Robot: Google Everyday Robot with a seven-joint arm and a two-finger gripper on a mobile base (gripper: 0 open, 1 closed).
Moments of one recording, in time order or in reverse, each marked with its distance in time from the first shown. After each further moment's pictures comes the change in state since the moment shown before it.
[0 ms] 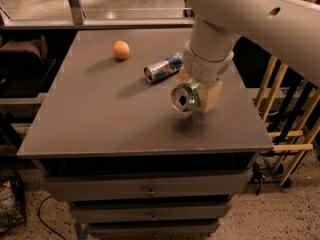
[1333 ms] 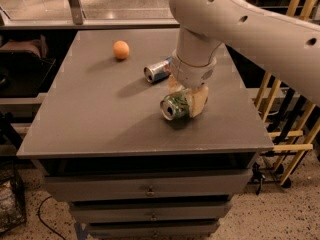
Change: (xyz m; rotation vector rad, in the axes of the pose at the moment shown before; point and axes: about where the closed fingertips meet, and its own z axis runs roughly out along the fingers) arm -0.014 -0.015 0.035 -0.066 -0.059 -0.001
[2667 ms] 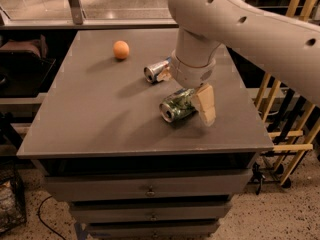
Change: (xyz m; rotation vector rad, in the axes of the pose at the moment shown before) arm -0.001 -0.001 0.001 0.005 0.001 -0.003
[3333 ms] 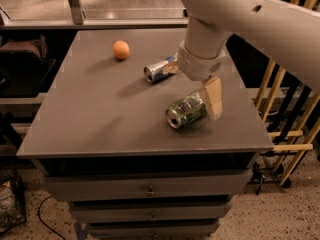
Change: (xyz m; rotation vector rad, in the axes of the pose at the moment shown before) arm 0.014 0.001 -0.018 0.020 -0.010 0.016
